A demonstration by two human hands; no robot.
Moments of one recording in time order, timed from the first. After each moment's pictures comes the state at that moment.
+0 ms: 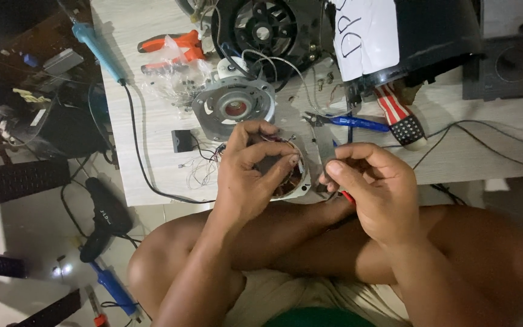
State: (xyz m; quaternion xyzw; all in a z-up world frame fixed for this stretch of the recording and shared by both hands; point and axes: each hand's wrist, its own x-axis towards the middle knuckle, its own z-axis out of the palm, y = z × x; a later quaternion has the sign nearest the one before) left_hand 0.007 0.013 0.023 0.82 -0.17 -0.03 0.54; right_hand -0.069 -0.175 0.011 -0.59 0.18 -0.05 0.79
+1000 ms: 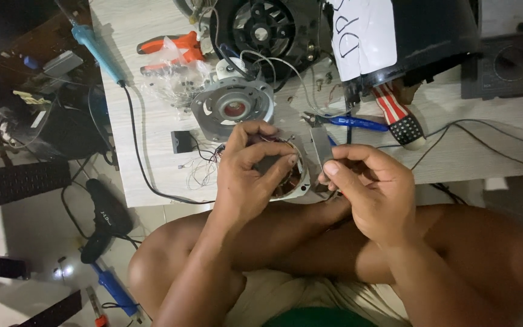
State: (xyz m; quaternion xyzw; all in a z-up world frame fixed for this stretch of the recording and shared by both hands) left_hand 0.007 0.014 0.017 0.81 -0.17 -0.03 0.55; right_hand -0.069 -0.173 0.013 -0.65 0.14 -0.10 0.74
